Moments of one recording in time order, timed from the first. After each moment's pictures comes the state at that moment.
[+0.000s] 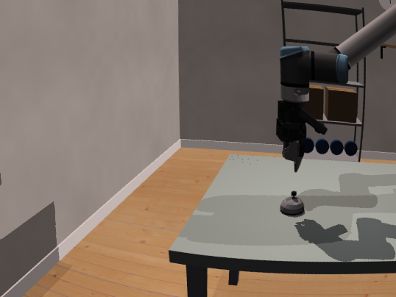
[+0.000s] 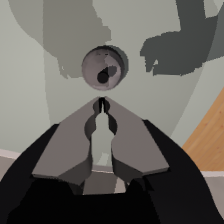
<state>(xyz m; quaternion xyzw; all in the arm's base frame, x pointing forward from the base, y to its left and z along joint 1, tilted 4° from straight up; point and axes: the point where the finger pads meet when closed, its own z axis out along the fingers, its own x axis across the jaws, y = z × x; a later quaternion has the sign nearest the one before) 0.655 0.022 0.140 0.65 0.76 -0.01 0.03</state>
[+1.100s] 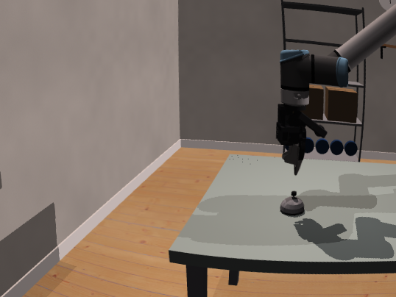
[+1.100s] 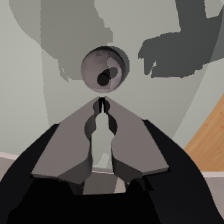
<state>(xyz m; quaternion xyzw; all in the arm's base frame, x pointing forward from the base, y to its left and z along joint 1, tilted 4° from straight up) 0.656 0.021 0.130 0.65 0.76 -0.01 0.03</state>
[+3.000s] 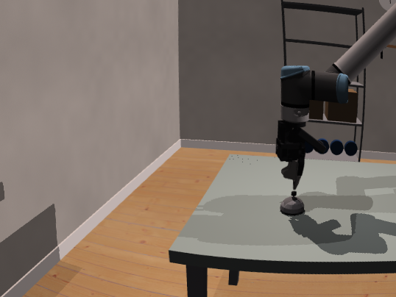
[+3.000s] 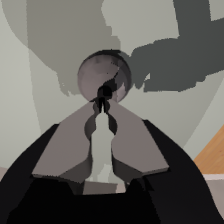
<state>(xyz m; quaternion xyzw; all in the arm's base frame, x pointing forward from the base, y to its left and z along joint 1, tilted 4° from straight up) 0.656 0.016 0.080 0.65 0.76 -0.01 0.03</state>
